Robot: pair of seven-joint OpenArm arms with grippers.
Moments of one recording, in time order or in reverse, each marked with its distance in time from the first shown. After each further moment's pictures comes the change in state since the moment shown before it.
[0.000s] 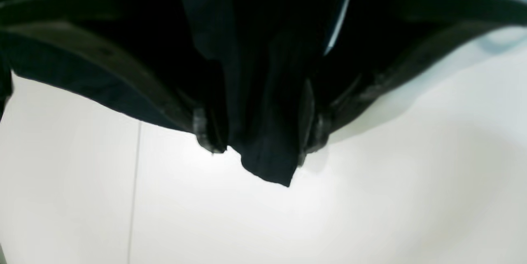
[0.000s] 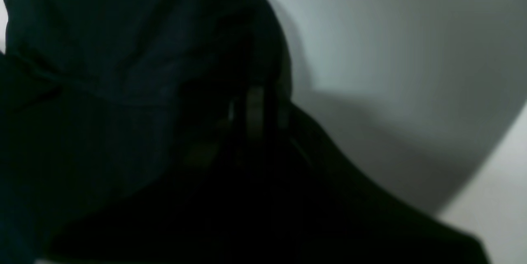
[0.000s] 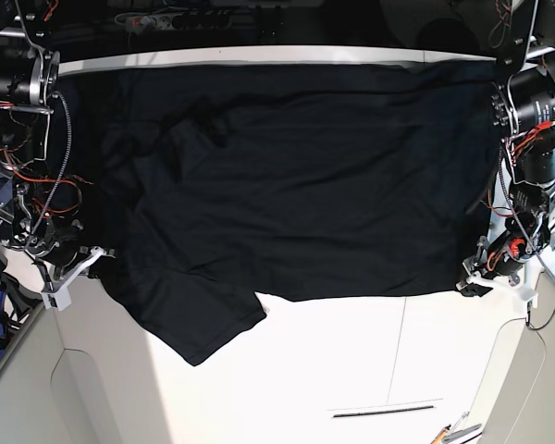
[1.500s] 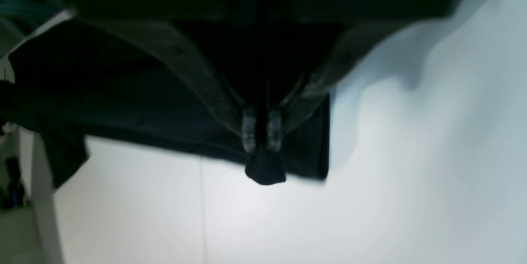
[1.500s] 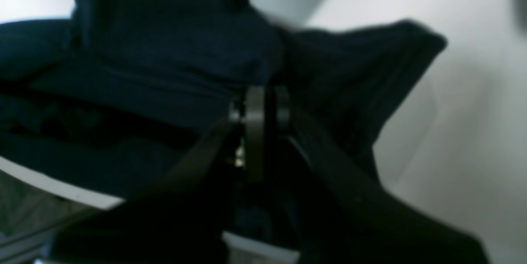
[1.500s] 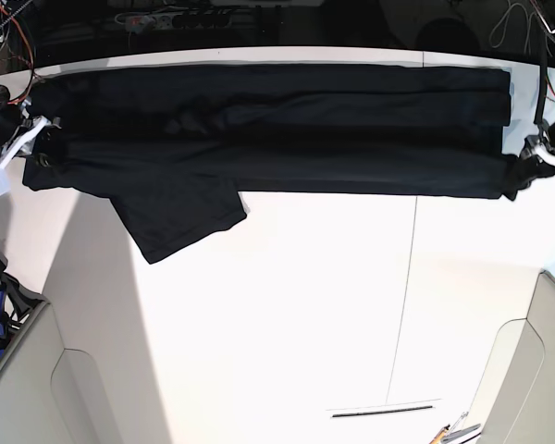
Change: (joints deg) left arm 44.0 -3.4 -26.3 48.9 -33.9 -12.3 36.2; right arm -43.4 -0.2 28.9 58.9 25.6 0.8 -36.0
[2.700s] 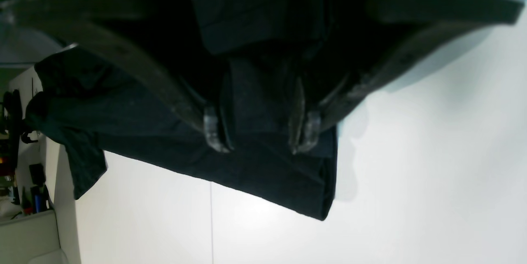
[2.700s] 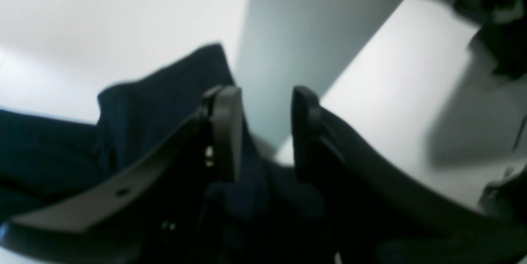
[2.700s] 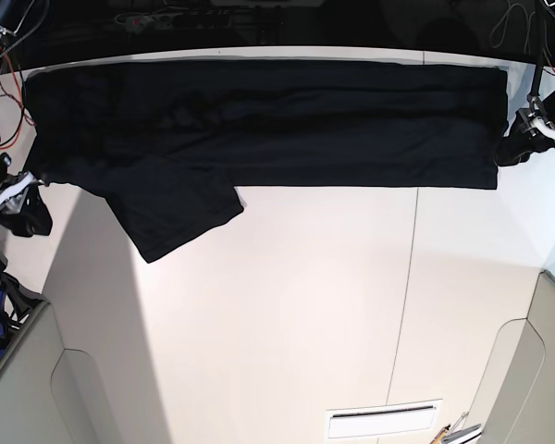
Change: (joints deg) left arm 5.4 -0.1 0.0 0.1 -6.8 0.0 -0.4; right arm 11.4 0.0 -0.2 2.4 -4.0 -0.1 7.1
